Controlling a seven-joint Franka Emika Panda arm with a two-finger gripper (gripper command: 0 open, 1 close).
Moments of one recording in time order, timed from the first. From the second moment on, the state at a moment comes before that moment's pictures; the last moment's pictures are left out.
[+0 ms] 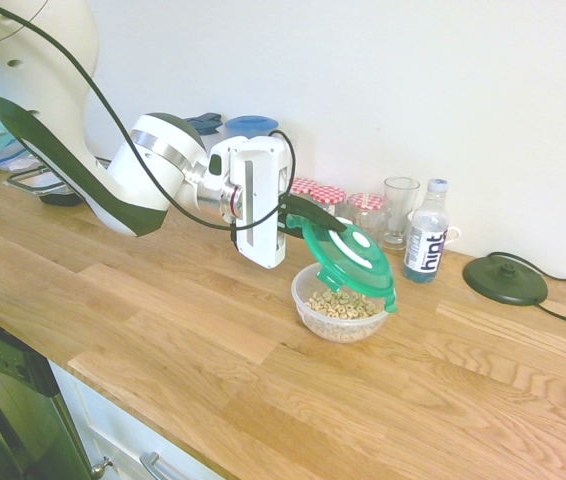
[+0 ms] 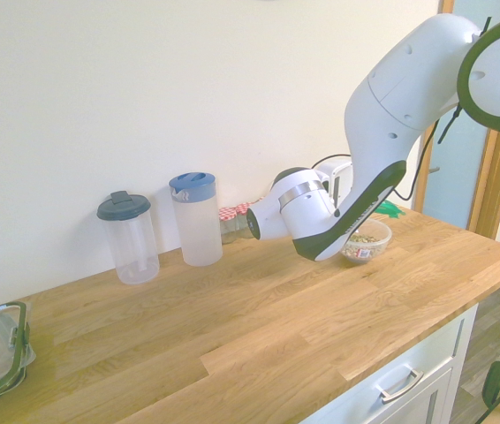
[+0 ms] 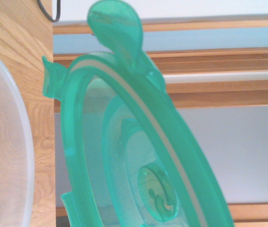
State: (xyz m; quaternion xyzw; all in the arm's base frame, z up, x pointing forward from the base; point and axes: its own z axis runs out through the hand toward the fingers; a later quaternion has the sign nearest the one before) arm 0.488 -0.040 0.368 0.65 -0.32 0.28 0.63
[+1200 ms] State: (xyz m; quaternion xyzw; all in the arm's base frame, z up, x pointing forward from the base) arm 0.496 -0.049 0.346 0.65 -0.31 0.28 0.63
